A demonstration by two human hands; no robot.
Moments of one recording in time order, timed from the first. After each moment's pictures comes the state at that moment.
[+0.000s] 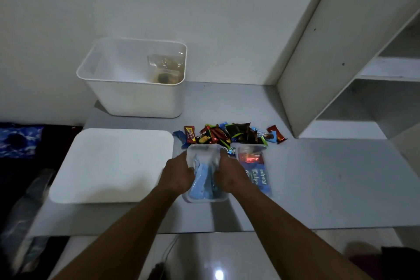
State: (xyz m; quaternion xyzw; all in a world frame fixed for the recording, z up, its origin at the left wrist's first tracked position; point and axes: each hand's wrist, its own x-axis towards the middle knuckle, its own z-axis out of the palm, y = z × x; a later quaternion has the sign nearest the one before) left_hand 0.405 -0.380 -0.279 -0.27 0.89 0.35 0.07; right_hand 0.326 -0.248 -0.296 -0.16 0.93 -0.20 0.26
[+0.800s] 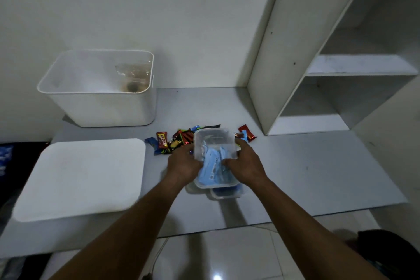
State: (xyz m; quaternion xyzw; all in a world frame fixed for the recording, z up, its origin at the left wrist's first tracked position) left_hand 0.361 -0.304 -0.241 -0.29 0.81 0.52 0.04; right_hand 0.300 -0.147 -0.235 -0.03 0.90 -0.40 0.19
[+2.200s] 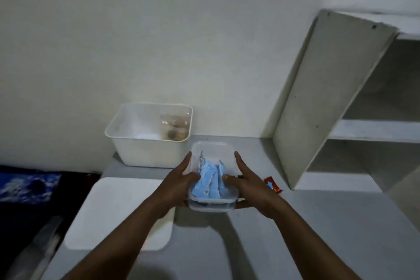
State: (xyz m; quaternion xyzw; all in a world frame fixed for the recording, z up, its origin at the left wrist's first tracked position) left_hand 0.400 -0.370 -0.150 -0.25 0.71 0.66 0.03; right_hand 0.300 -0.182 -0.159 -0.11 0.74 -0.56 0.35
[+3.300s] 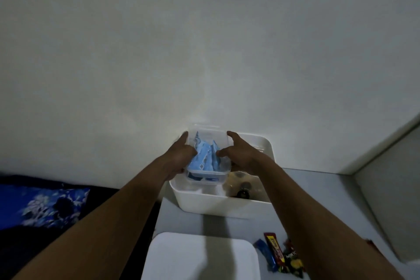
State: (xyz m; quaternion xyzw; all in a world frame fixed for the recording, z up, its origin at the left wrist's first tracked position) left_hand 0.263 -0.769 -0.140 -0.34 0.69 0.64 0.05; right_hand 0.160 -0.613 -0.130 -0.11 0.79 -0.48 0.37
